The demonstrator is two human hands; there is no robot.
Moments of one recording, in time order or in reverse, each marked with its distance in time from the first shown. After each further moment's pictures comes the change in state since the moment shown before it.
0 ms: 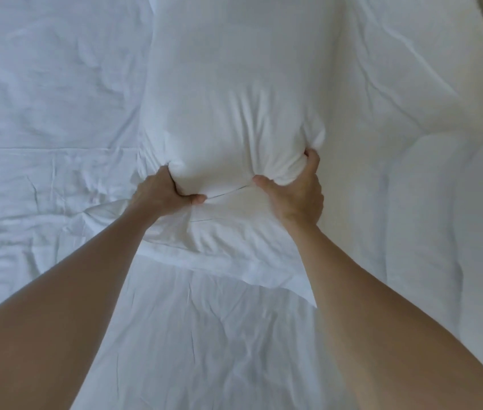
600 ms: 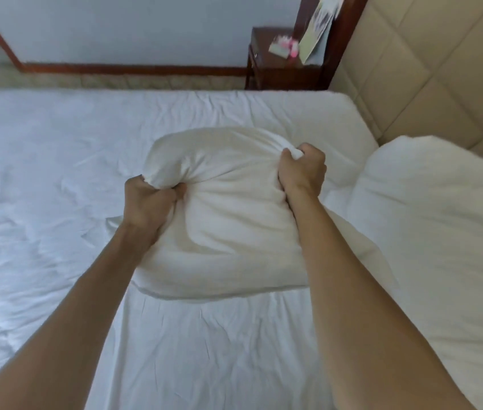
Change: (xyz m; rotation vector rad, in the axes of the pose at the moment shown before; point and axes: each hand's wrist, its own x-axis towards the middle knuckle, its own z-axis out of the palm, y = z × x) left_hand -0.227 0.086 -0.210 -0.949 0.258 0.255; right_hand -0.095 -0.168 -0.231 0.384 0.305 -0.023
